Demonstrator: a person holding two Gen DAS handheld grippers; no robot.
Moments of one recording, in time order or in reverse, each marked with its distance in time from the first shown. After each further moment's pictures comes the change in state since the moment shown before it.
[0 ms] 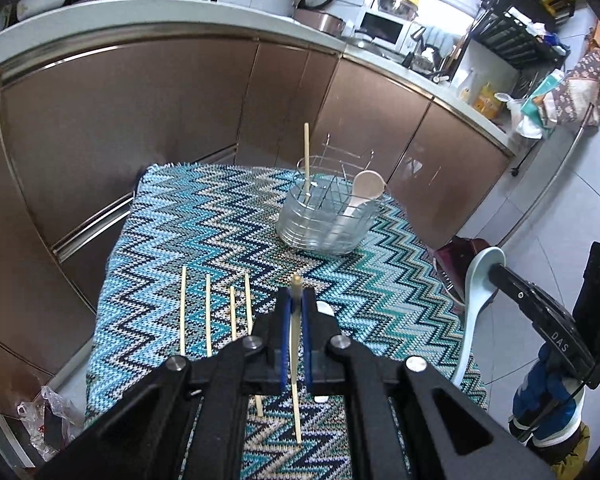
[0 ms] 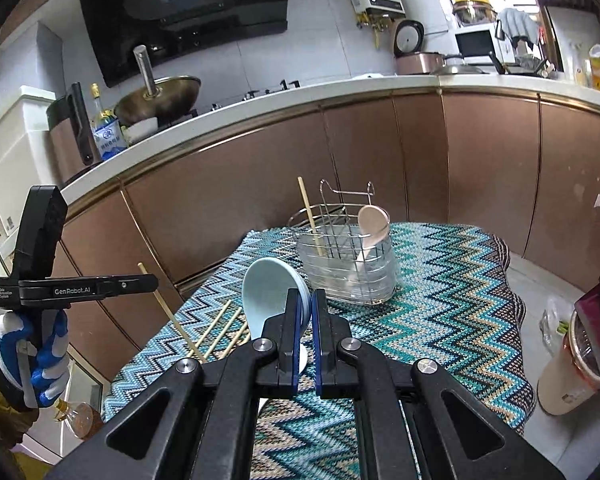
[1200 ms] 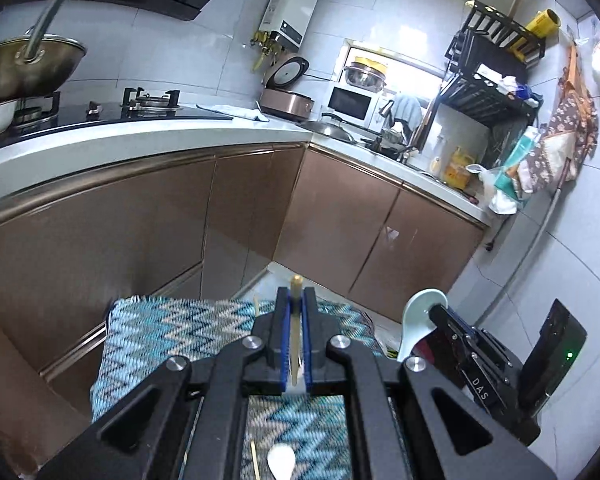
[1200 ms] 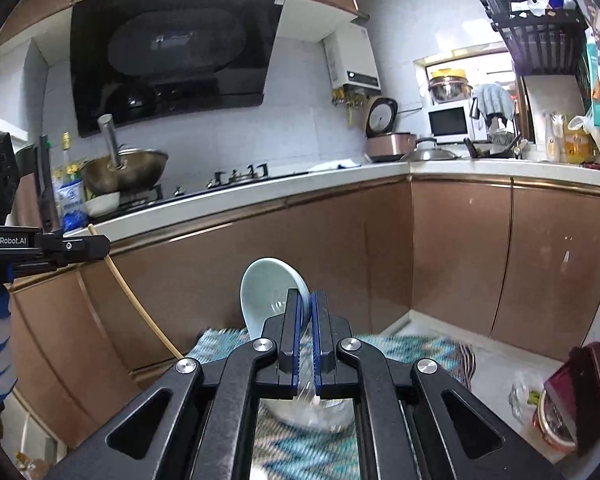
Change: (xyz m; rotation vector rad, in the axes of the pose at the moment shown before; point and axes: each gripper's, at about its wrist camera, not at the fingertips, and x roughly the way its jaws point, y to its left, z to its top) left arm -0.005 -0.048 0.158 0.052 -0.263 -0.069; right arm 0.032 -0.015 0.106 -0.042 -0.284 -0.158
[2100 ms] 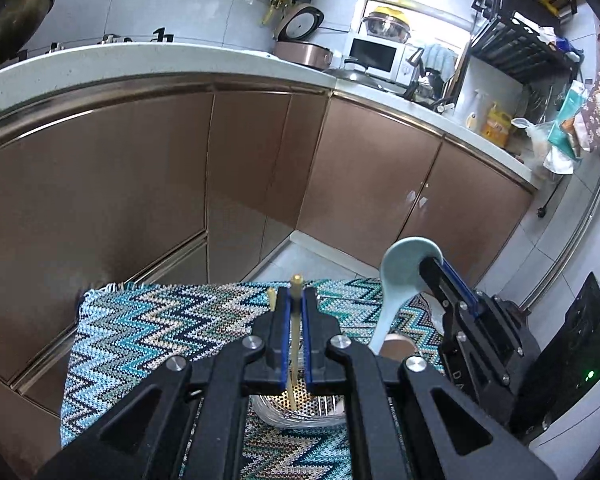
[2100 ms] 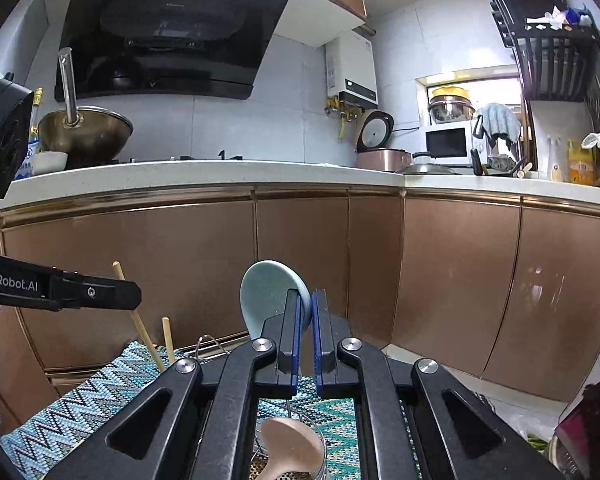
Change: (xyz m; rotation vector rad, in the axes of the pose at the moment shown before) left arm 0.164 0.024 -0.043 0.029 0.123 0.081; right arm 0.137 -0.016 -0.055 -0.115 -0.082 -0.086
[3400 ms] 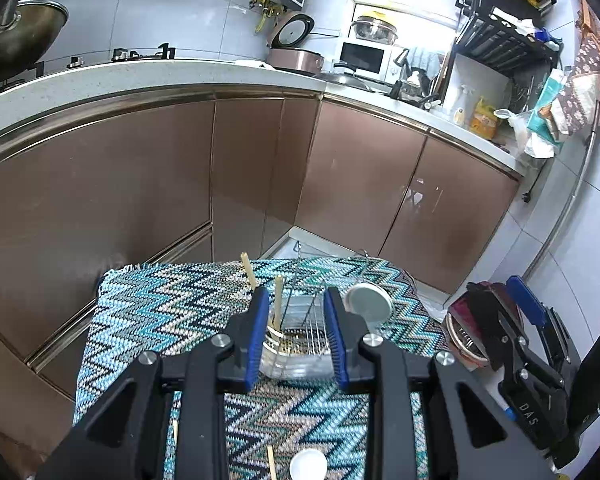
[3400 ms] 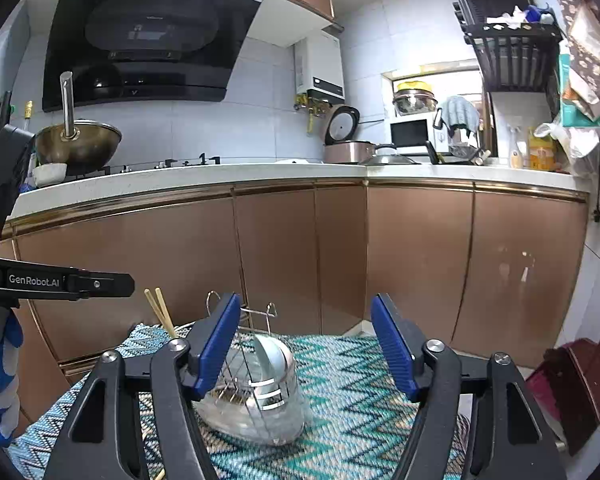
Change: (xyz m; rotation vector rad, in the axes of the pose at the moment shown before) left arm -0.075 -0.018 -0.038 0.034 -0.019 0.001; right arm -0.116 -0.008 0.003 0.060 0.047 -0.105
